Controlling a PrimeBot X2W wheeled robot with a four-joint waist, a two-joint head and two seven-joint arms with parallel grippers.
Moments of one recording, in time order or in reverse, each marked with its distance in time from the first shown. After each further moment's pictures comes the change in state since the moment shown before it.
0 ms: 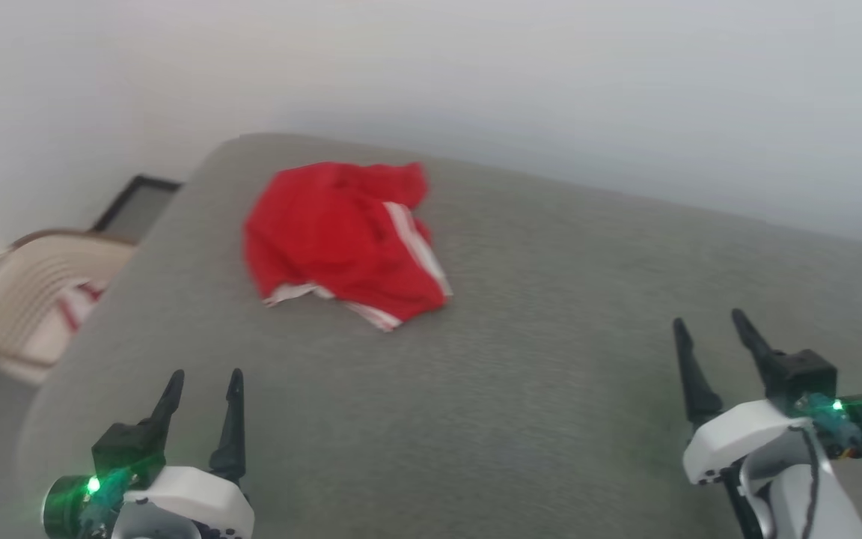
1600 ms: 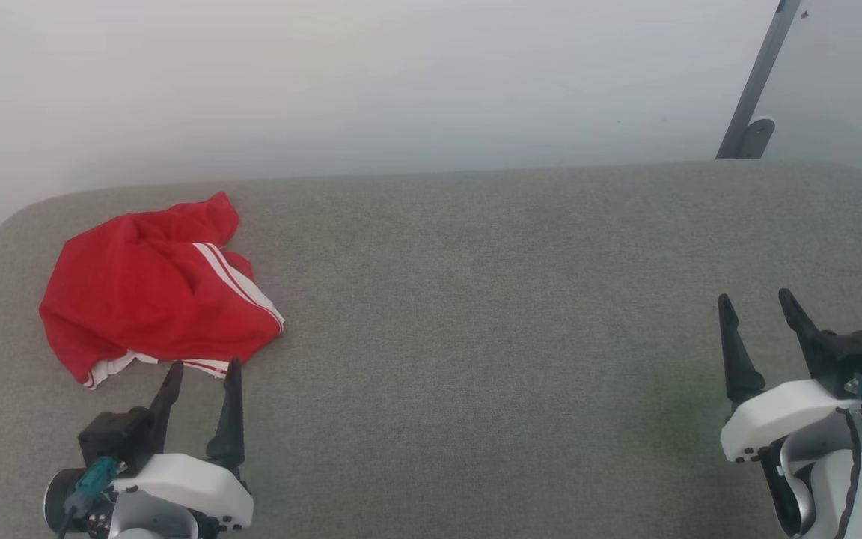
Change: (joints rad) left arm -0.009 0.026 -0.038 -0.030 -0.129 0.019 0.039; right arm -0.012 -0.026 -0.059 -0.055 0.027 0.000 0.042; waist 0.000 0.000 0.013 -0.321
